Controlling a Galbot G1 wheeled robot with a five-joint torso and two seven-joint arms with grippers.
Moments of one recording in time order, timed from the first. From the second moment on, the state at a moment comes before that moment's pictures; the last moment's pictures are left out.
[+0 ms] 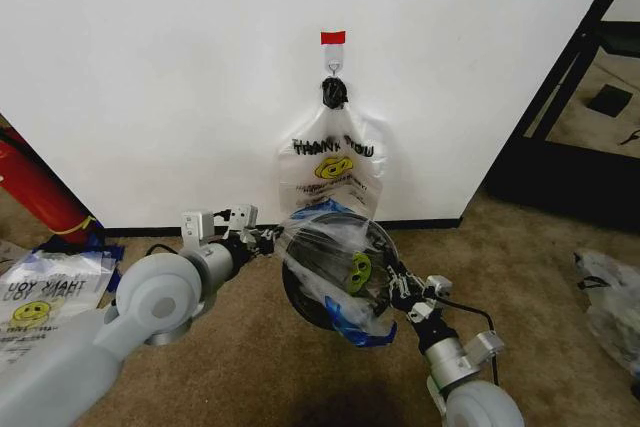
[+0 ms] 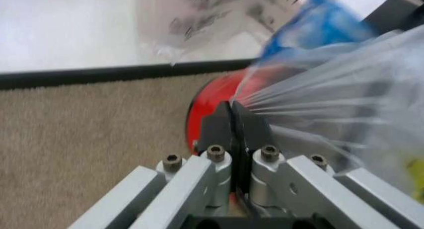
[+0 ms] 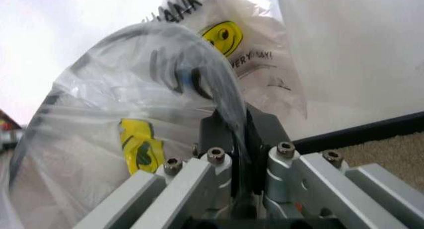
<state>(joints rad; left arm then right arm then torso) 0.85 -0.66 -0.06 -2.21 -1.50 0.56 -0.62 -1.55 1.28 0.37 2.07 0.64 0.05 -0.08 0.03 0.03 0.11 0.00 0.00</state>
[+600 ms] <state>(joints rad) 0.90 -0.69 -0.14 -2.25 -1.57 0.61 -0.64 -1.53 1.30 0.40 2.09 0.75 0.04 -0.03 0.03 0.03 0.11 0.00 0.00</state>
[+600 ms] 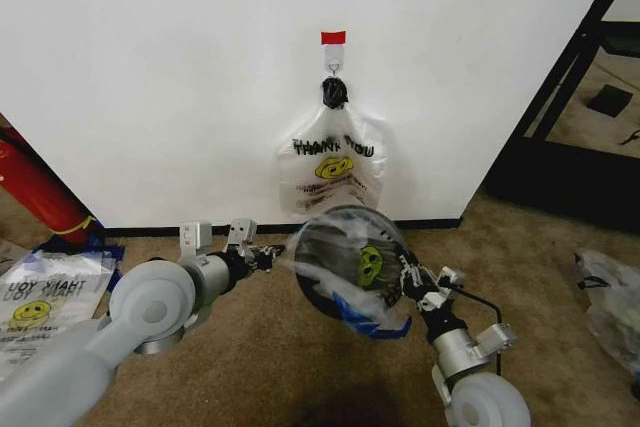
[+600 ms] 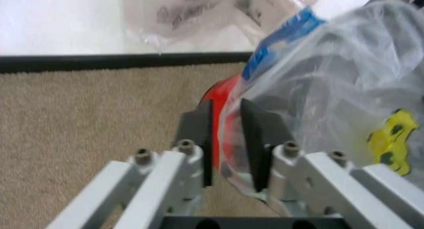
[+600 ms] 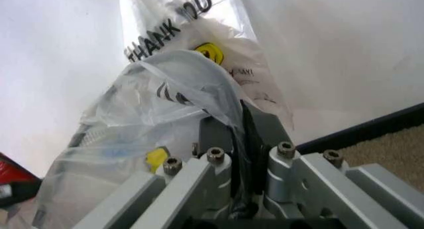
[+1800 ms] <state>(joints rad) 1.04 -0.84 0.06 -2.48 -1.41 0.46 -0.67 -1.56 1.41 0.49 2.10 0.75 0.04 -0.03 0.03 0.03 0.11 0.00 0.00</state>
